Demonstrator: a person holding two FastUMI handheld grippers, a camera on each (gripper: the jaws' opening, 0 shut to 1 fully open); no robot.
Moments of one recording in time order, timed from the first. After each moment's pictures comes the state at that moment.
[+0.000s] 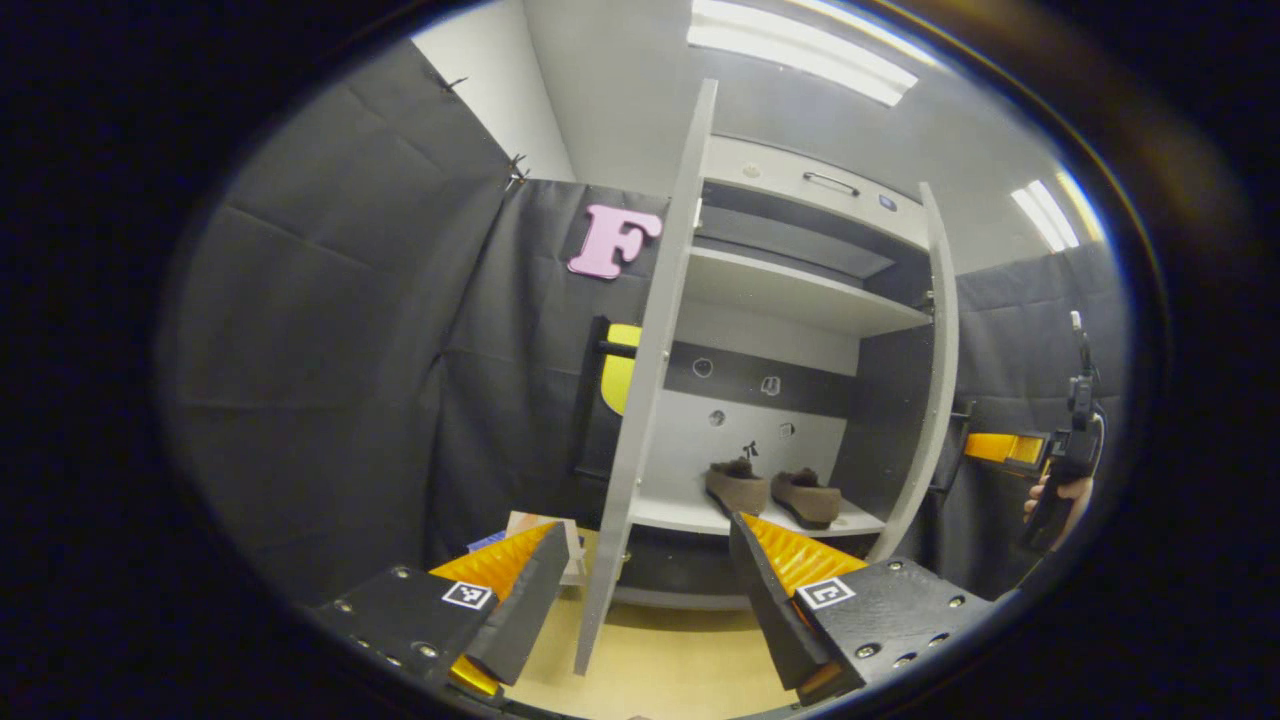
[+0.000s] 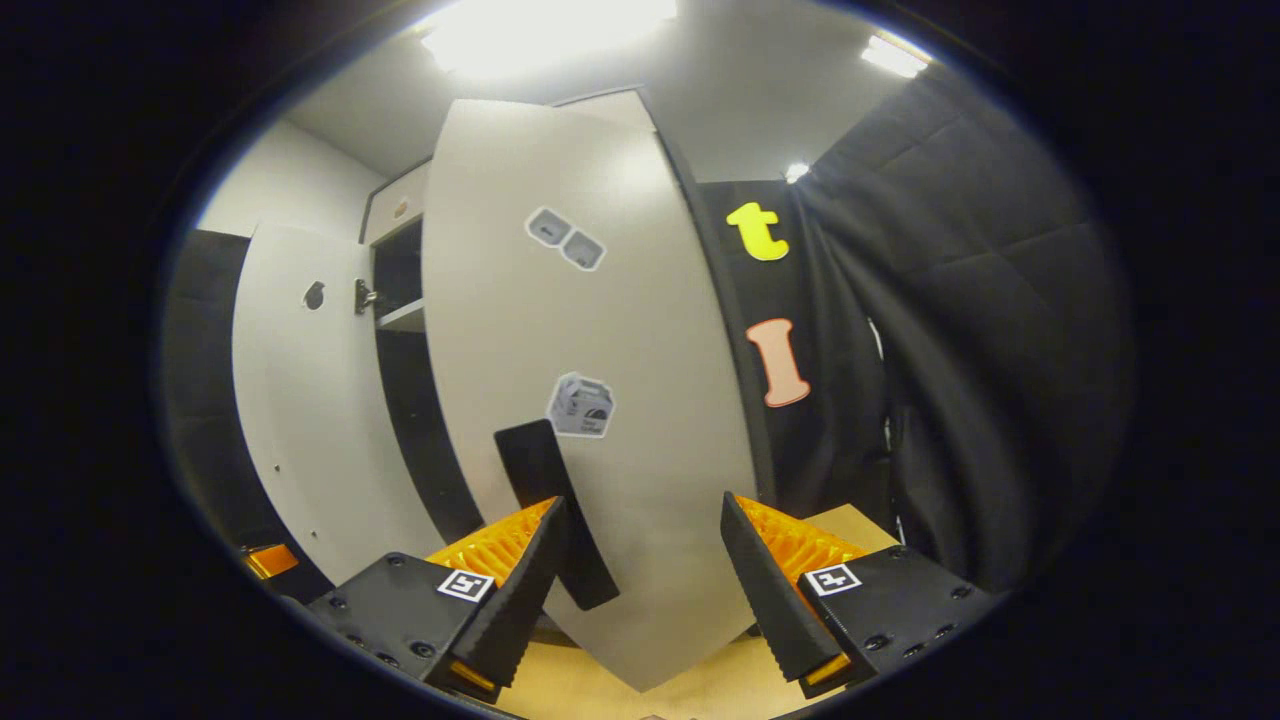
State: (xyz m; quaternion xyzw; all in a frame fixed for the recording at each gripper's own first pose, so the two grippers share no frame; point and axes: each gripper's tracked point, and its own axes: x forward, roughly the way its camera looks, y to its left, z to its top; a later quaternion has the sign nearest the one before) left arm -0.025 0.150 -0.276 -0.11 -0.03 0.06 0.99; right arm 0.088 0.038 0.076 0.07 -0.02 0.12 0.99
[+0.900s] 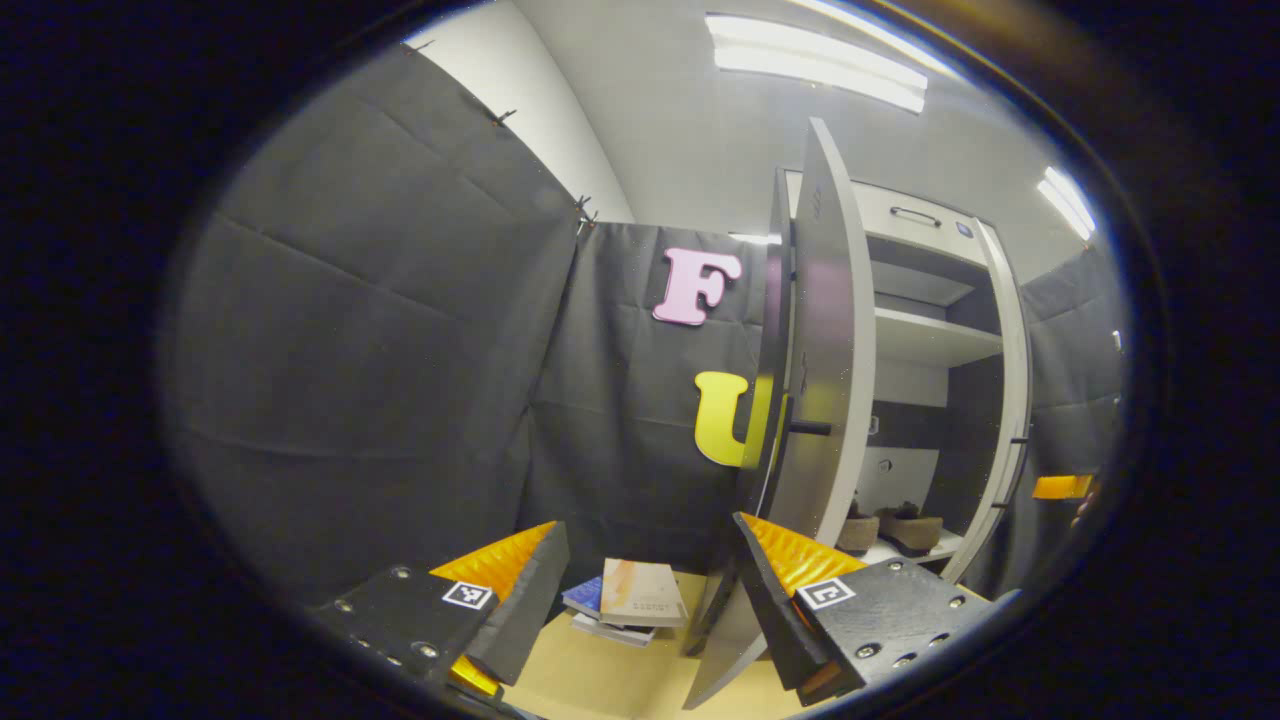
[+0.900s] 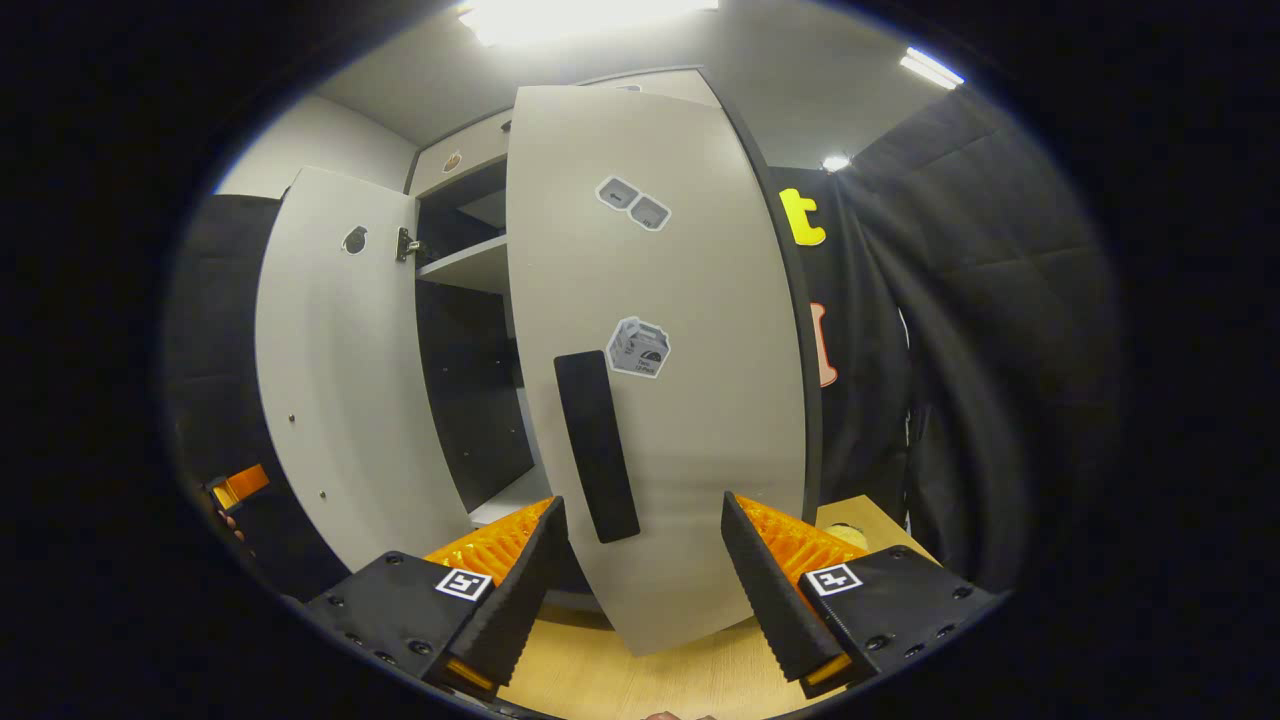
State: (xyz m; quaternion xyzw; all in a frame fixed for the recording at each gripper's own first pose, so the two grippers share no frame) left arm -0.023 0.276 -0.246 -0.07 -0.08 0.15 0.98; right arm 0.073 0.059 0.043 0.03 0.01 0.11 0.99
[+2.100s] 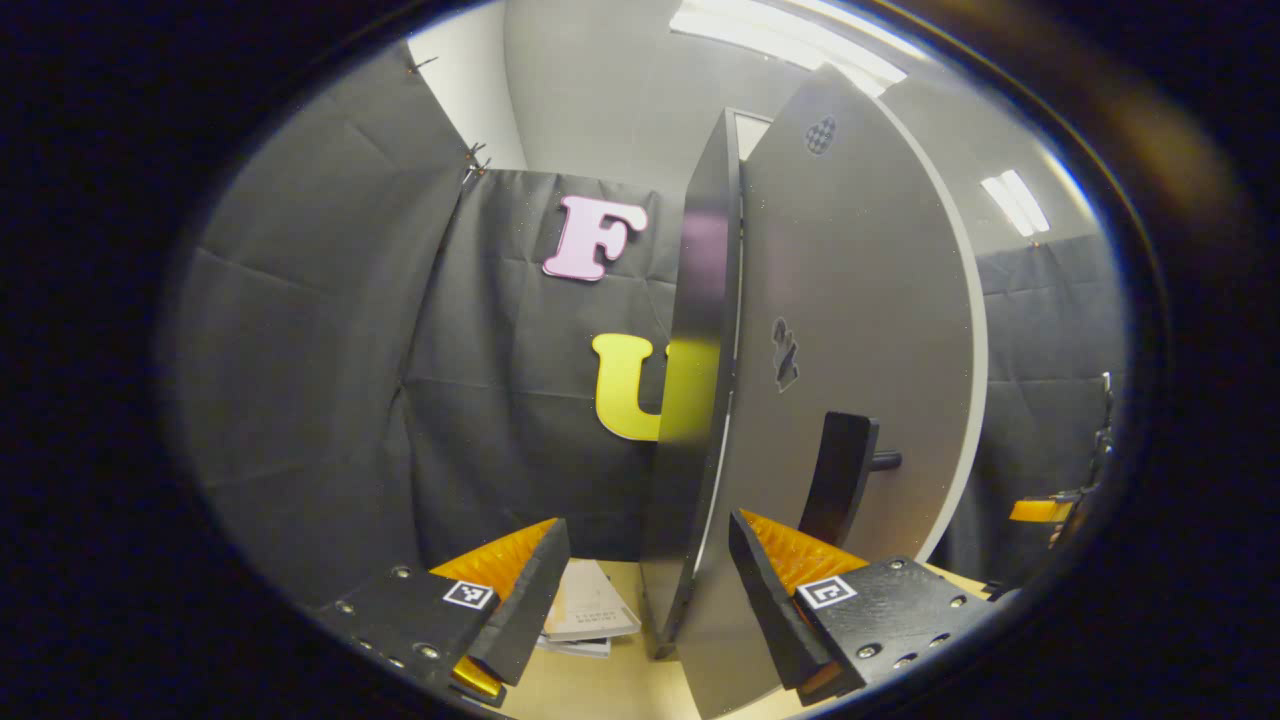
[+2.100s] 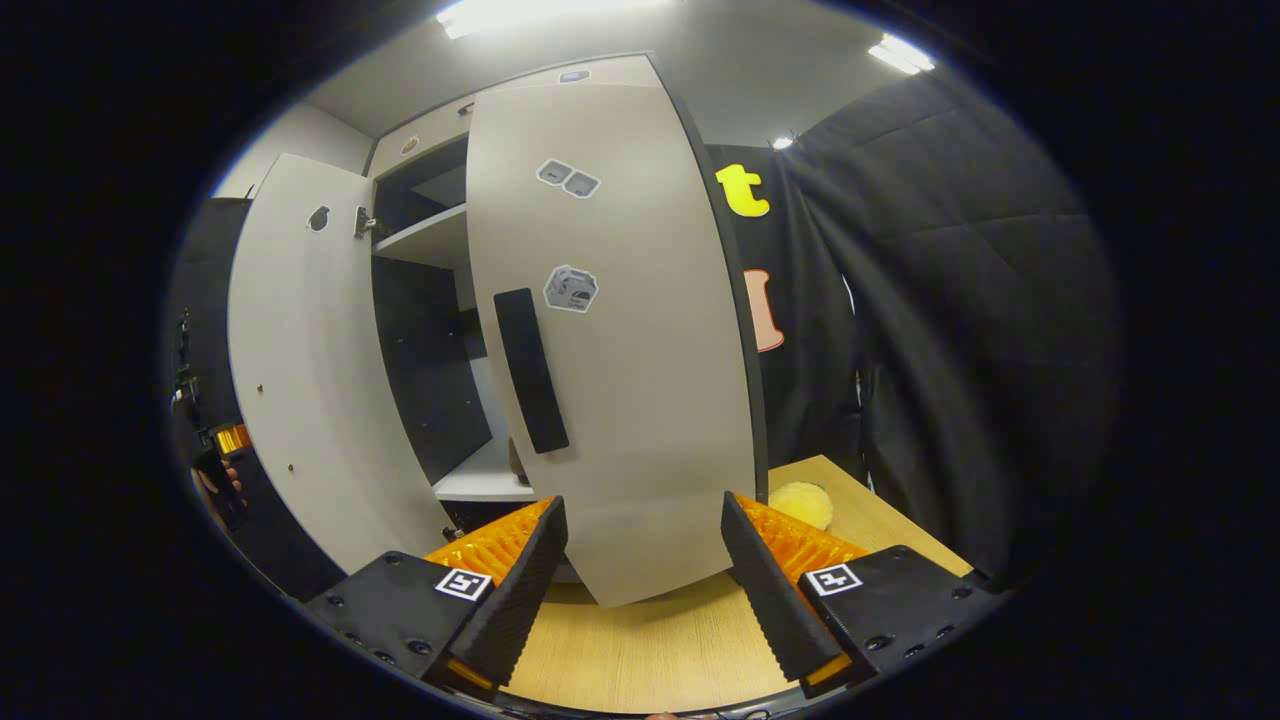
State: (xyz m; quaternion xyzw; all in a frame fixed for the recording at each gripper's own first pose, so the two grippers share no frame) left arm 0.101 0.274 -0.237 -0.06 -0.02 -0.03 1.00; right arm 0.052 0.030 -0.011 0.07 0.05 0.04 1.00
